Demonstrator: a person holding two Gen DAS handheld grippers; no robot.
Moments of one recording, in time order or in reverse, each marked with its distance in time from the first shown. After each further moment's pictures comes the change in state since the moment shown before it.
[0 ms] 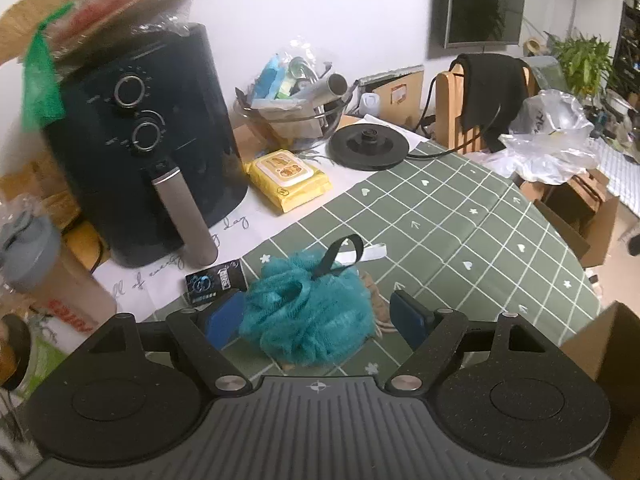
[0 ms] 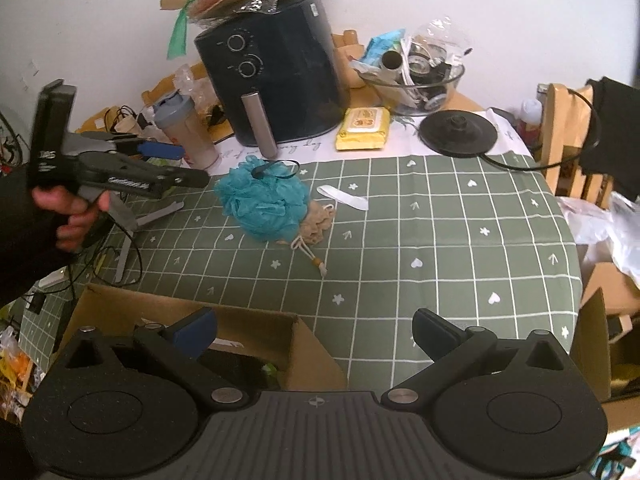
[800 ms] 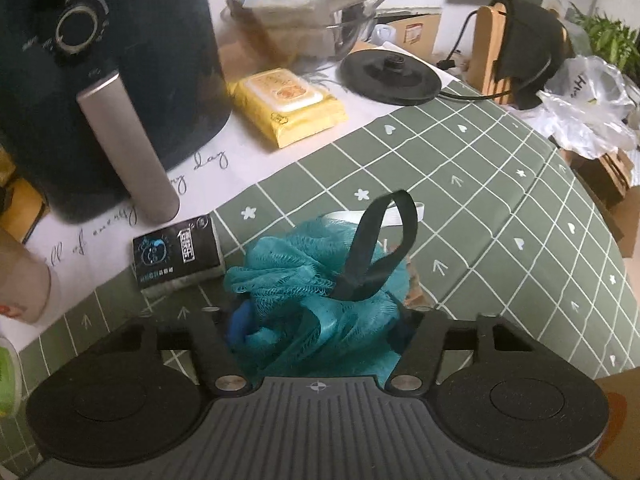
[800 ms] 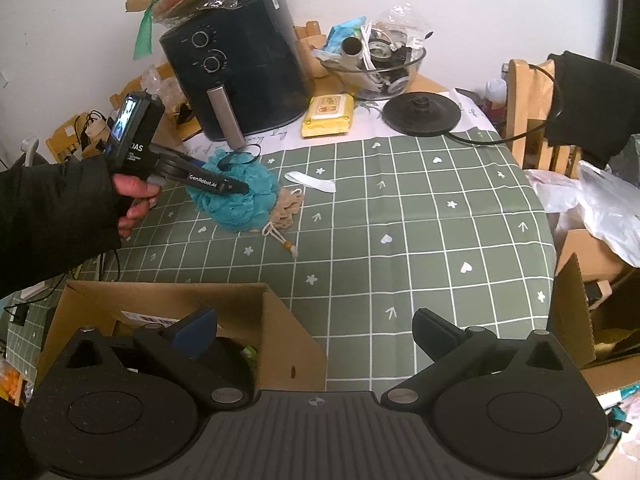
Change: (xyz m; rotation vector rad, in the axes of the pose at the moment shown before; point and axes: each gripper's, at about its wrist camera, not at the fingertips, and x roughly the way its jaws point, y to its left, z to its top) left arm 0.111 0.025 -0.004 -0.075 0.193 -0.055; right arm -0.009 -0.008 -0.014 0.066 0.017 -0.070
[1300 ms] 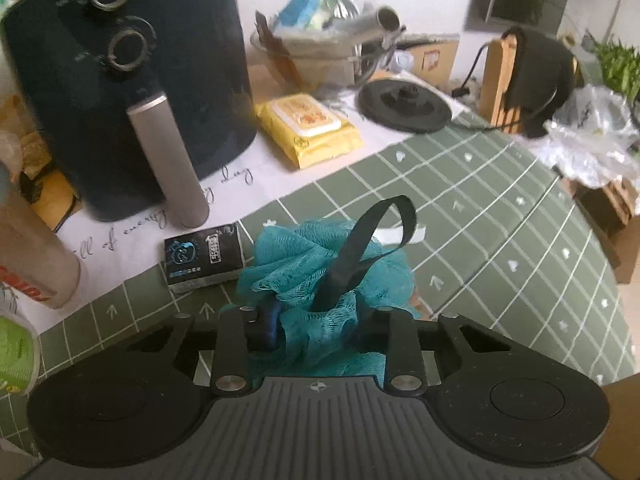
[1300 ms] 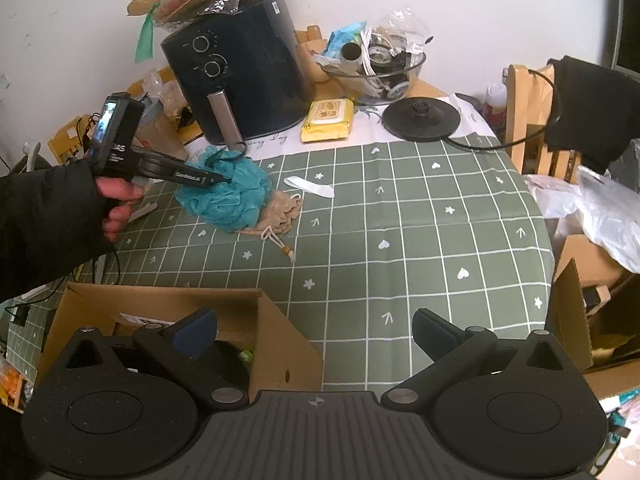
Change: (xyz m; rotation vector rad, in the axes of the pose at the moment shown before) left arm -0.038 -0.002 -0.003 -0.059 -0.071 0.046; right arm -0.003 -0.004 0.006 -0.018 -0.013 0.014
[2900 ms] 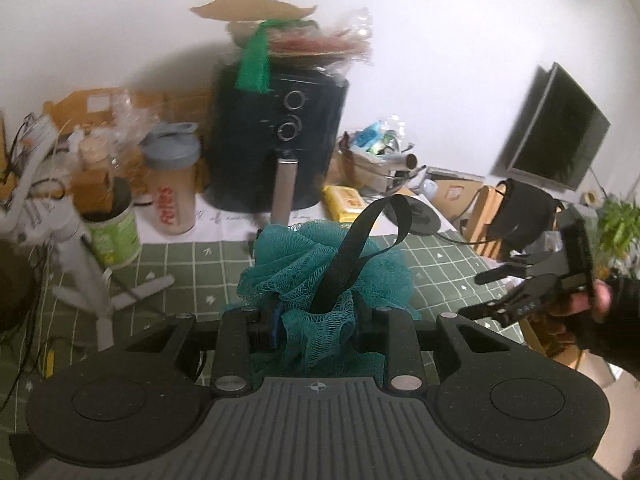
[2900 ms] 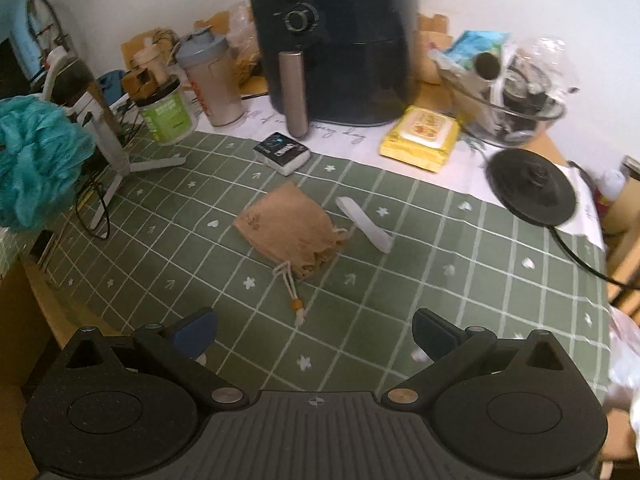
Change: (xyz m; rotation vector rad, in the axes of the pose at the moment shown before) left arm -0.211 -0.010 -0.109 -0.369 -0.303 0.058; right arm 0.134 0.015 0.084 -0.402 0.107 0.164
